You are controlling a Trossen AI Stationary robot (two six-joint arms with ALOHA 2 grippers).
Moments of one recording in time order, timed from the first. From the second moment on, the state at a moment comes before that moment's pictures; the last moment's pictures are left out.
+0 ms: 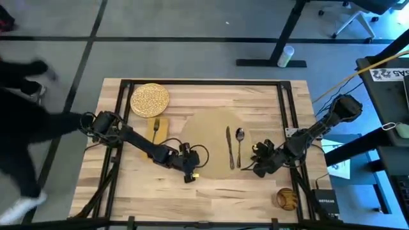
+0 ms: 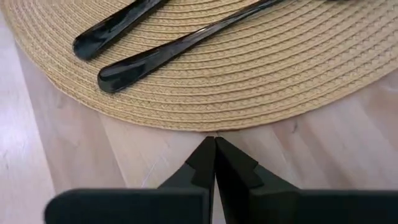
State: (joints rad) left arm -0.37 1.89 0.95 0.01 -0.37 -0.45; right arm 0.65 1.22 0.33 -0.25 0.37 1.08
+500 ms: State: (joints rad) left arm -0.37 1.86 0.97 0.02 -0.38 -0.40; right arm 0.65 1.22 0.47 -0.35 0.50 0.93
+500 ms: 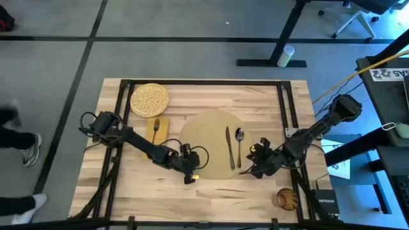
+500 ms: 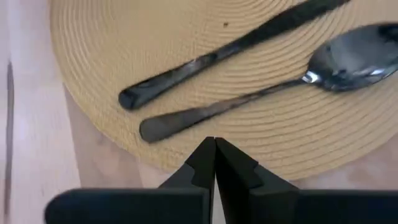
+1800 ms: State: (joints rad) left arm 0.39 1.61 0.93 -0.77 -0.54 -0.12; right arm 0.65 1.22 0.48 -0.34 0.59 0.88
